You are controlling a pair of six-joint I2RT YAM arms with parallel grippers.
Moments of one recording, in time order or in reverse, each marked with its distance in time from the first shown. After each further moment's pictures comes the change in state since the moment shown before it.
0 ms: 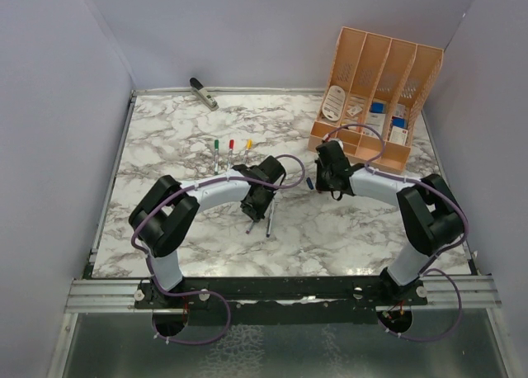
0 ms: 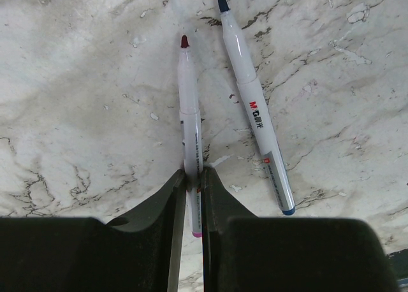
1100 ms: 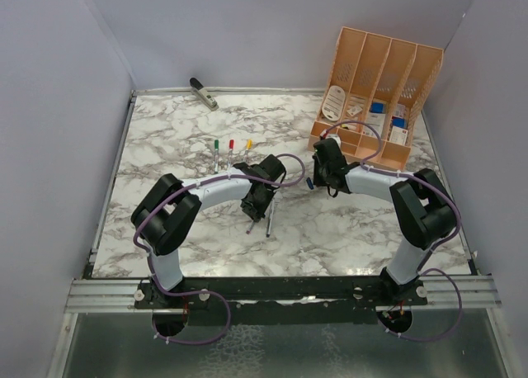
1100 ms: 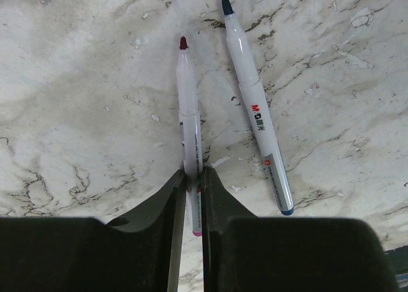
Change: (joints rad) left arm 0.005 0.021 0.014 -0.026 0.010 -0.010; right arm 0.001 0.050 0.017 0.083 0.034 -0.006
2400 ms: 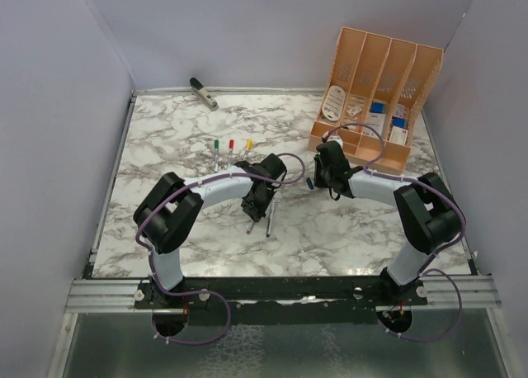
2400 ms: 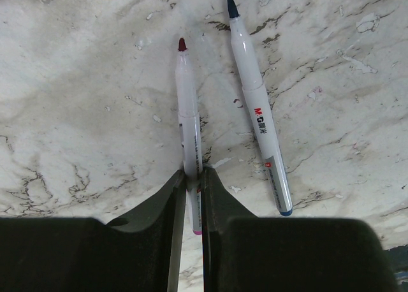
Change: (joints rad) left arm 0.003 0.020 0.026 -0.028 0.000 -0.016; right arm 0.000 -0.048 -0.058 0.059 -0.004 -0.019
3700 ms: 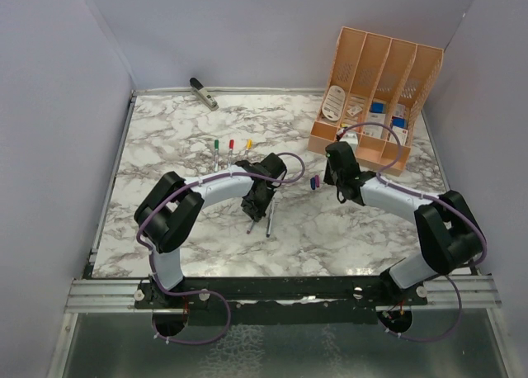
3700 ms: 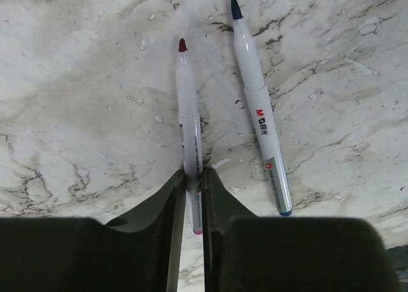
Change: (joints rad) left arm 0.003 0.004 0.011 -0.008 0.000 -0.008; right arm 0.000 -0.167 -0.073 -0.005 0.161 0.042
